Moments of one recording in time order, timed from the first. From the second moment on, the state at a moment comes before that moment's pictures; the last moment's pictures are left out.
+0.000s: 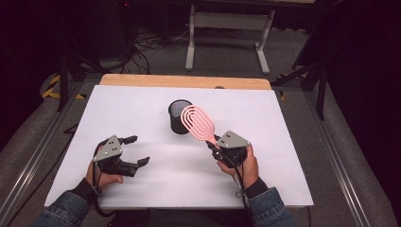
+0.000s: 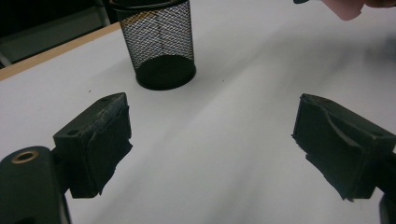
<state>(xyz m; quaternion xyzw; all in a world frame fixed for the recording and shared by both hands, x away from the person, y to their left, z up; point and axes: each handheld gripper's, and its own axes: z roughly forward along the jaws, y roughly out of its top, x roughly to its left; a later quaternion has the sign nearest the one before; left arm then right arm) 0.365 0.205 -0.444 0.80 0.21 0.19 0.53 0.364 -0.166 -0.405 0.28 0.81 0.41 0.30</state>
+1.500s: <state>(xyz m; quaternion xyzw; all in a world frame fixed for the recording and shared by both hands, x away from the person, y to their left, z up) 0.407 0.111 -0.409 0.70 0.23 0.05 0.67 0.342 -0.117 -0.418 0.23 0.78 0.45 0.38</state>
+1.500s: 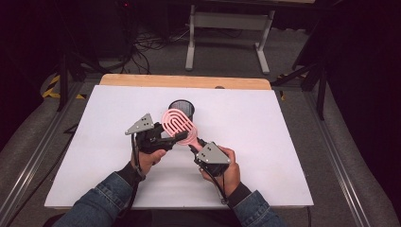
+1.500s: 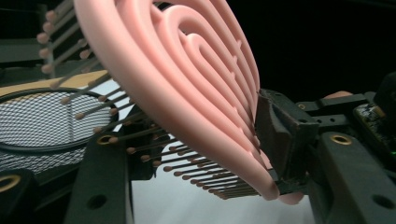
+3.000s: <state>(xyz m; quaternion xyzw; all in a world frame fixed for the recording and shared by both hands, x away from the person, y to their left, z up) 0.401 0.135 -0.383 0.71 0.20 0.12 0.66 0.335 -0.152 -0.406 0.21 0.75 0.52 0.35</state>
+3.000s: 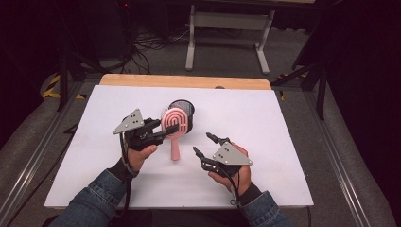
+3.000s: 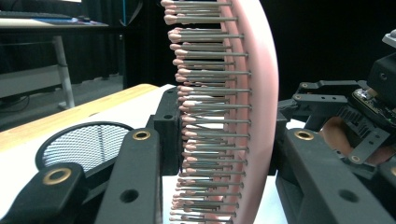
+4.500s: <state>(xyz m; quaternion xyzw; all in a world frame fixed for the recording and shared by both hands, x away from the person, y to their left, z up) 0.404 0.173 -0.362 0.68 0.22 0.18 0.67 0.331 -0.208 -0.429 0.26 0.74 0.49 0.38</state>
